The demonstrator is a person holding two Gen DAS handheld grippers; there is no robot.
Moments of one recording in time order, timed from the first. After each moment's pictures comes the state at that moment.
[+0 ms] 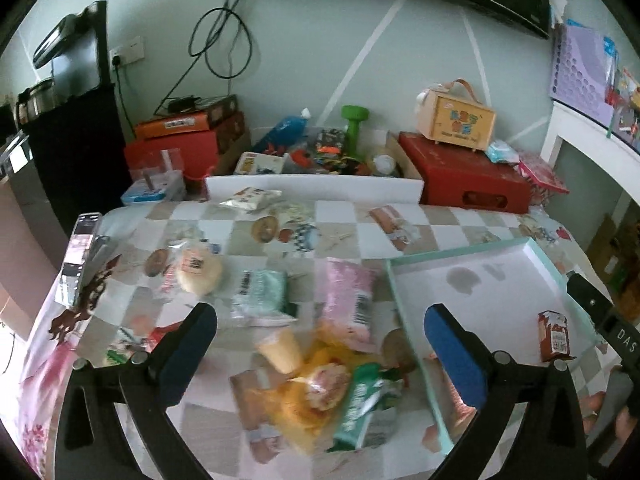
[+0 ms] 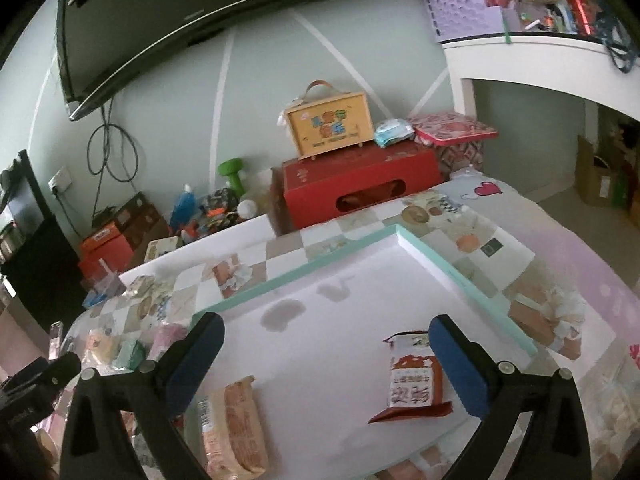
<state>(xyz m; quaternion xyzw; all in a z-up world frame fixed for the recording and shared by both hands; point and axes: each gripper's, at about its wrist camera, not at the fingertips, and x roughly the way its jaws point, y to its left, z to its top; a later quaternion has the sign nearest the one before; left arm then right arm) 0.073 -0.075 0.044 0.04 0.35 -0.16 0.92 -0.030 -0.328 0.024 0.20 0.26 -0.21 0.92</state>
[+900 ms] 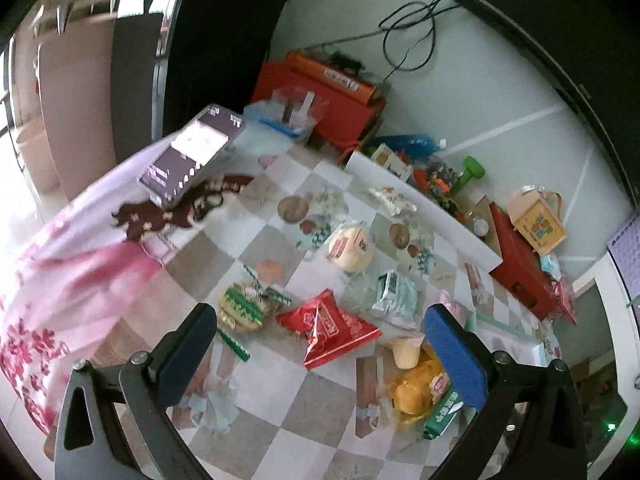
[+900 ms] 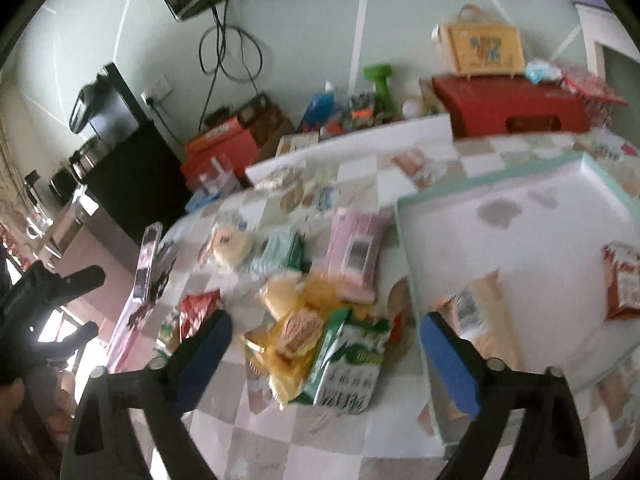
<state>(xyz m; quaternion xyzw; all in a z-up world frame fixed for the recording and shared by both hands) 0.095 0.106 0.035 -0.19 0.42 -0.05 0.88 0.026 -0.173 -0.007 0.20 0.37 -0.01 0.91</state>
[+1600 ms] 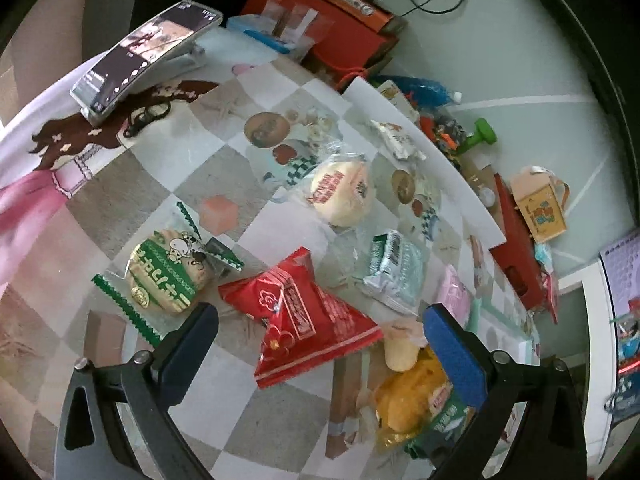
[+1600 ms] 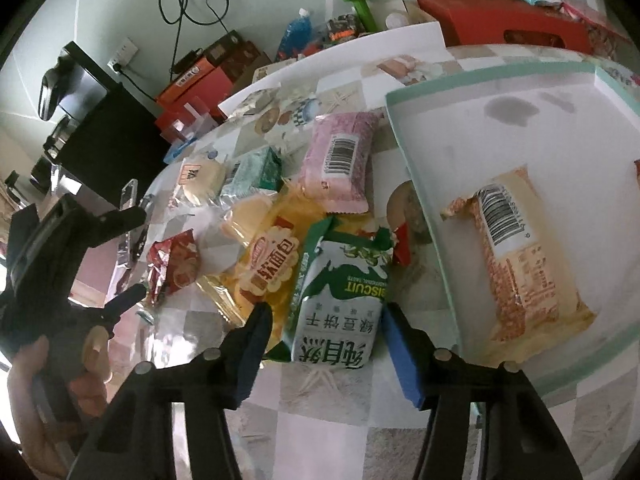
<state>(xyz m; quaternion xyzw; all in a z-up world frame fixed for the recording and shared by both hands) 0.150 0.078 -0.037 -0.26 0.51 -0.09 0.82 0.040 -0.170 -0.060 0.24 0.46 0.00 0.85</state>
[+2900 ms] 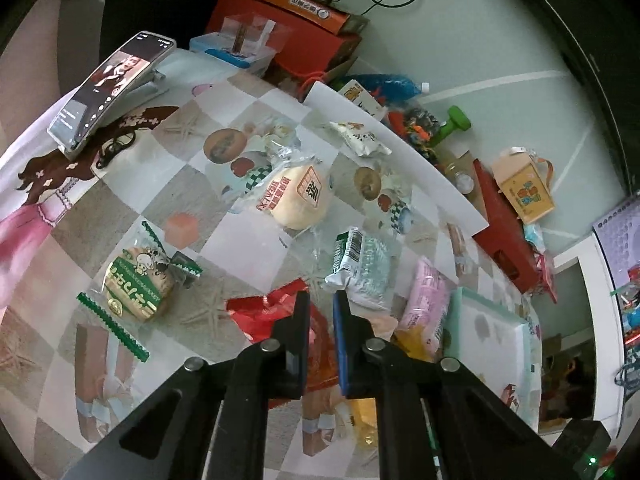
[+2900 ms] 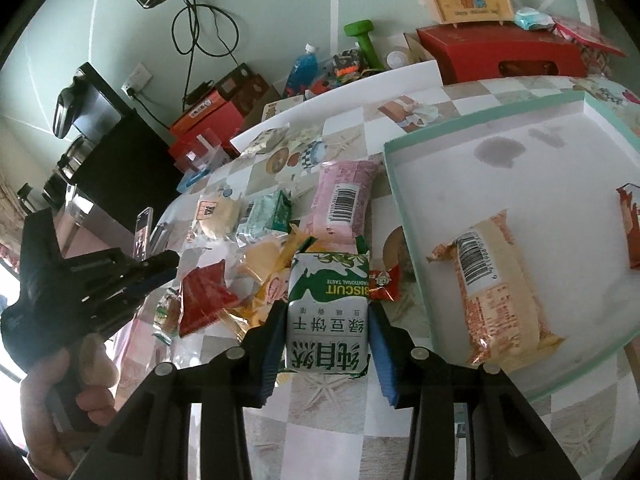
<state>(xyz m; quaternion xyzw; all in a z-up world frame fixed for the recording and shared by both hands) 0.145 0.053 -0.014 -0.22 0.49 -0.12 0.84 0.027 -0.181 -0.034 0.25 0.41 0.00 0.87</state>
